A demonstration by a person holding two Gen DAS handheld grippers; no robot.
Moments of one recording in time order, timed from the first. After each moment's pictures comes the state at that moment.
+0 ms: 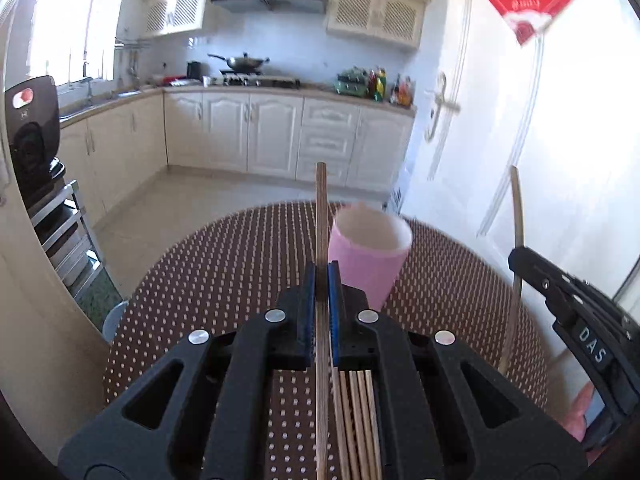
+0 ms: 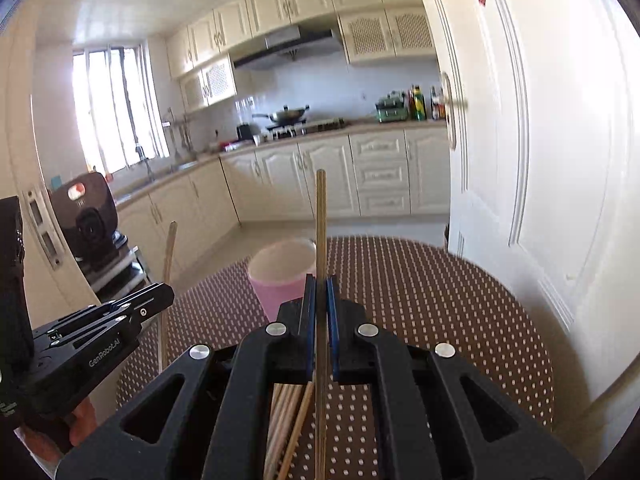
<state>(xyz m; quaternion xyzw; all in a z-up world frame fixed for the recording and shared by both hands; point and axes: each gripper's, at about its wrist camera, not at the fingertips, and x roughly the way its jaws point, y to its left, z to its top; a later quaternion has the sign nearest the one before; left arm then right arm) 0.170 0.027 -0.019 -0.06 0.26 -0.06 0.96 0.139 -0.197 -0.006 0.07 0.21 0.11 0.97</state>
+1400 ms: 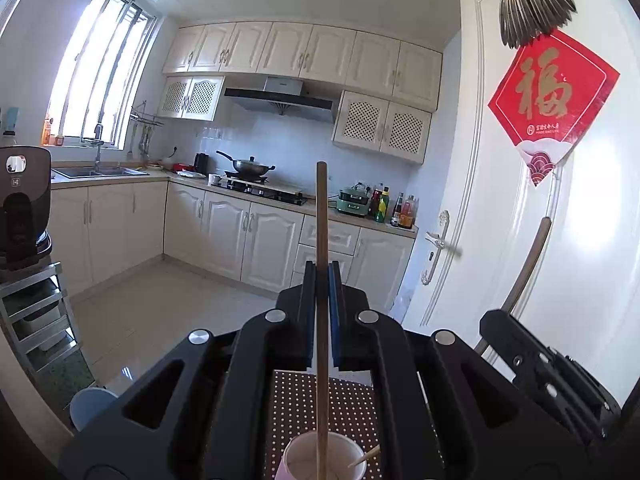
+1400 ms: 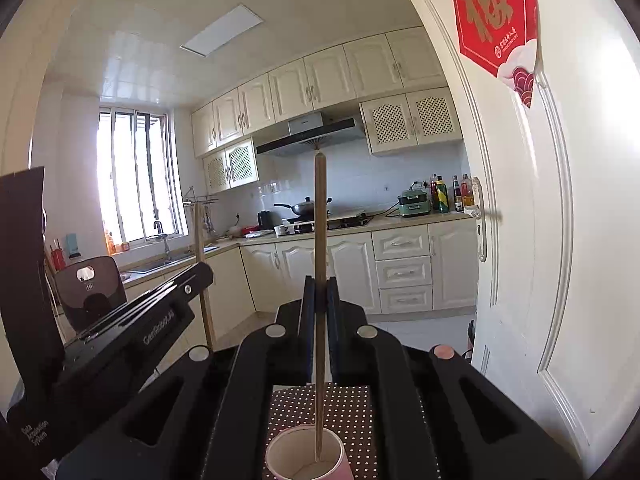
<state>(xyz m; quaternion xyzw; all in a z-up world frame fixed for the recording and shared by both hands) 0.253 0.002 0.084 -0.10 0.07 -0.04 0.99 0.218 -0.192 0.077 0.08 0.06 0.14 0.99</state>
